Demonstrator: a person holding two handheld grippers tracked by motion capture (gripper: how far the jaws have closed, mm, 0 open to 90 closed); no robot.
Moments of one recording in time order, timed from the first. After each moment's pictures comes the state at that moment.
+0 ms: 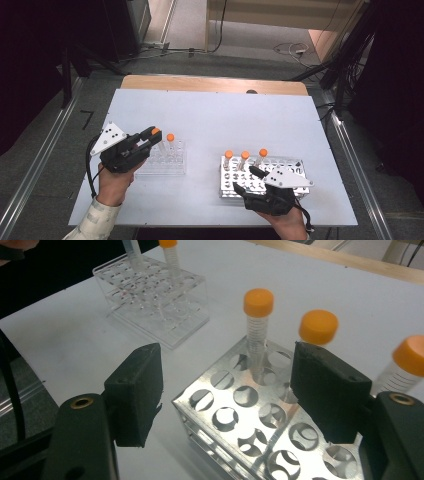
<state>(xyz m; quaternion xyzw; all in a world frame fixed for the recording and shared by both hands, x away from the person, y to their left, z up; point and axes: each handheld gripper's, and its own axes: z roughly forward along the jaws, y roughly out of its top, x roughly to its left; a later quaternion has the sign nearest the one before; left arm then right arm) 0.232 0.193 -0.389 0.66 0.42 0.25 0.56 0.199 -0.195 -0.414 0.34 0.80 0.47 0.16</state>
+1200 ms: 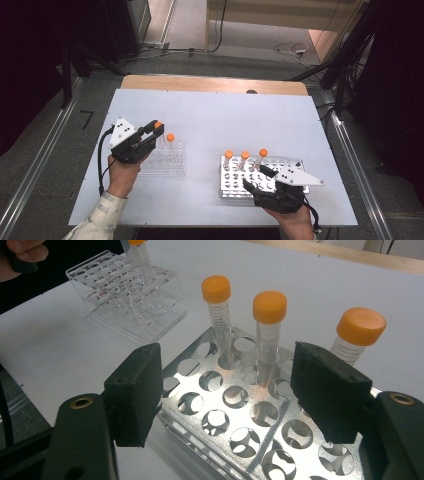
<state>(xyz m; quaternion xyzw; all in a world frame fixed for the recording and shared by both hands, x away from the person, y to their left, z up) 0.261 0.185 -0.412 0.66 0.43 0.30 0.53 0.204 -0.215 -0.418 0.37 0.79 0.47 0.17</state>
